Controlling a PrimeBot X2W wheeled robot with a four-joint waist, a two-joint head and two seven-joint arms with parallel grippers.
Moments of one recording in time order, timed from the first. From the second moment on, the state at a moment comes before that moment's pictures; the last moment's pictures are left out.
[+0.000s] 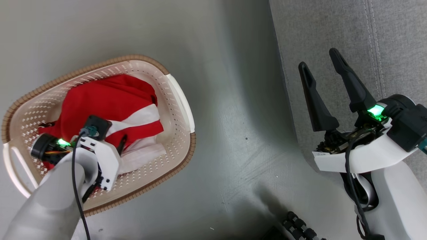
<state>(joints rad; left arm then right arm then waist) -0.73 0.24 -0.61 0.86 -0.36 -0.12 0.03 -0.34 -0.11 0.18 -0.18 0.22 0.12 -0.26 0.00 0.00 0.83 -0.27</state>
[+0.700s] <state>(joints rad) -0.88 0.26 -0.60 1.02 -0.36 -0.12 0.07 -0.44 -0.07 0.21 -0.19 0.21 0.12 -0.26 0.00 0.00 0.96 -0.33</state>
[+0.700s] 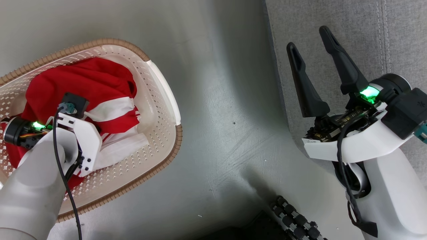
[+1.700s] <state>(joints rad) -0.92 0.24 -0.59 1.03 -0.42 -0.13 -0.09 -0.56 -0.06 0.21 -0.18 0.21 0.12 -0.26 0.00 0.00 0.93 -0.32</state>
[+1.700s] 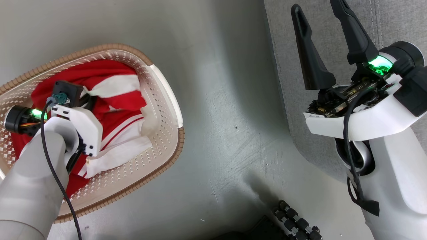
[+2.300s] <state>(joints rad) -0.85 0.24 -0.64 0.91 -0.54 -0.13 -0.21 -0.58 -0.06 0.20 -0.13 0.23 0.12 -0.26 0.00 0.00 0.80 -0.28</state>
